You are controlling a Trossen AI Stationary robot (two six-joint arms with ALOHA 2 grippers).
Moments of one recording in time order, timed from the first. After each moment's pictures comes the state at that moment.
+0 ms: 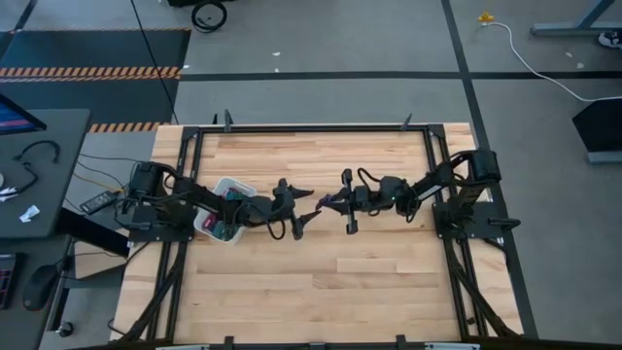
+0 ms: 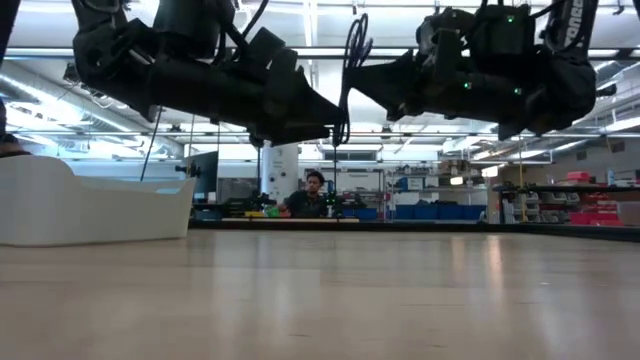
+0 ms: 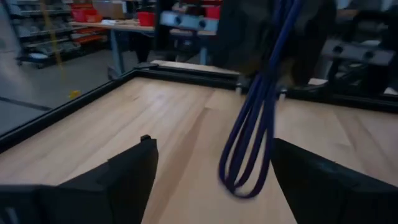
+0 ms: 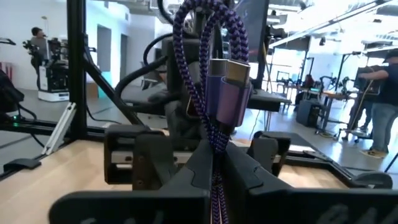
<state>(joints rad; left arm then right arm) -0.09 1.76 0.62 1.02 -0.41 -0.09 -0.05 1.75 0.48 1.44 -0.13 -0.11</state>
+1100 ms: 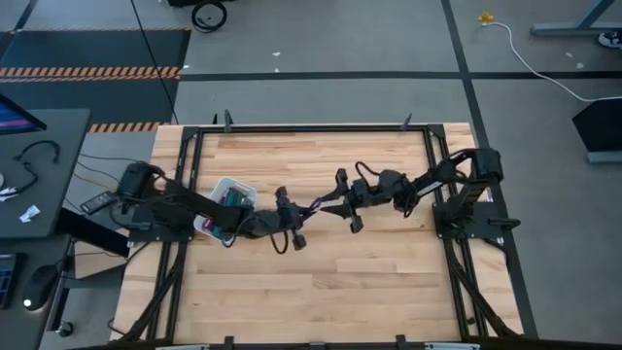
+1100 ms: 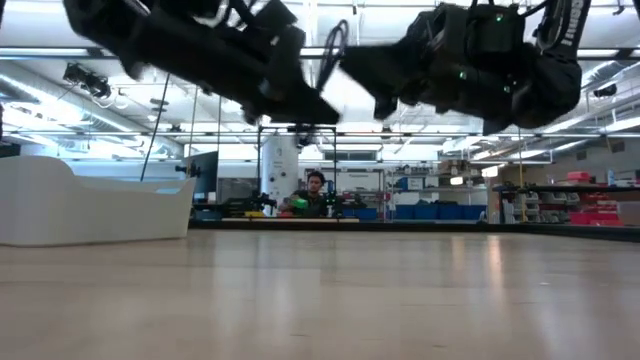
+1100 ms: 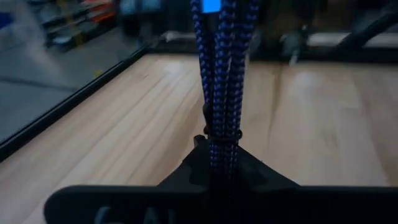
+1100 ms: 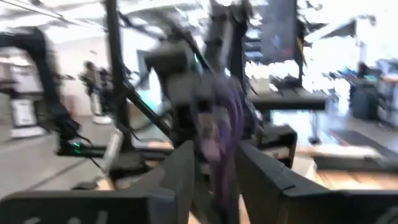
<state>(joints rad) -0.22 1.68 0.74 0.63 -0.60 -0.10 -0.10 1.72 0.52 1.42 -0.33 0.08</state>
